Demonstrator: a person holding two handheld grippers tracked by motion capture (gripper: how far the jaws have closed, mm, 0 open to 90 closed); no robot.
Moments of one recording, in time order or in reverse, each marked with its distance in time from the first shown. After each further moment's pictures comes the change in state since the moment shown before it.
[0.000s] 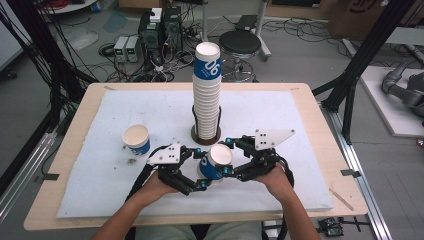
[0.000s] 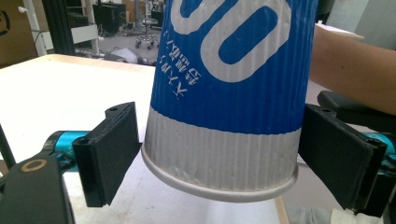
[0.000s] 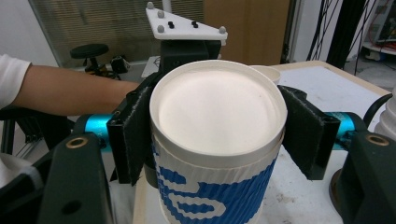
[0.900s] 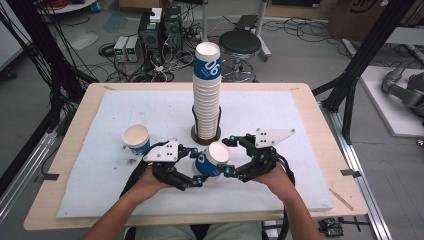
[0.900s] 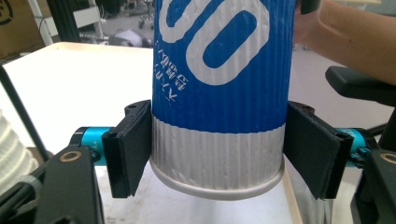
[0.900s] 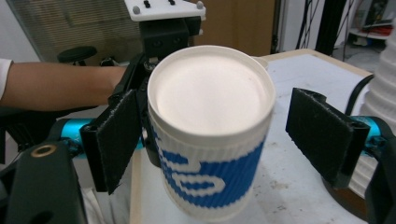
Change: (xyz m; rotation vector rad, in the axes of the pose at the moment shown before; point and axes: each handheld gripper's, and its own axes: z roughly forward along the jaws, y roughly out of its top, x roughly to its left) left arm 0.003 0.018 -0.014 0.117 0.020 0.058; right arm -0.002 -0.004 -0.002 0.017 -0.046 0.063
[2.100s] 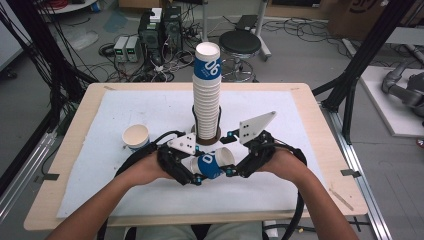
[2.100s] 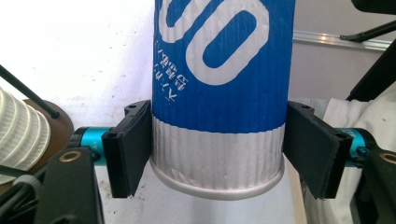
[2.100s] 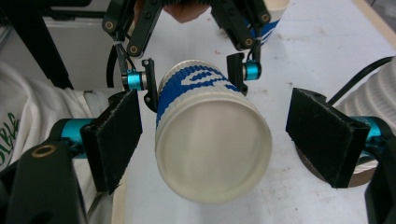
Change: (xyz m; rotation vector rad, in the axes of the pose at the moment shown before) left arm 0.007 0.048 0.014 0.451 -0.046 0.059; right arm -0.001 0.053 0.007 0.433 0.018 -0.231
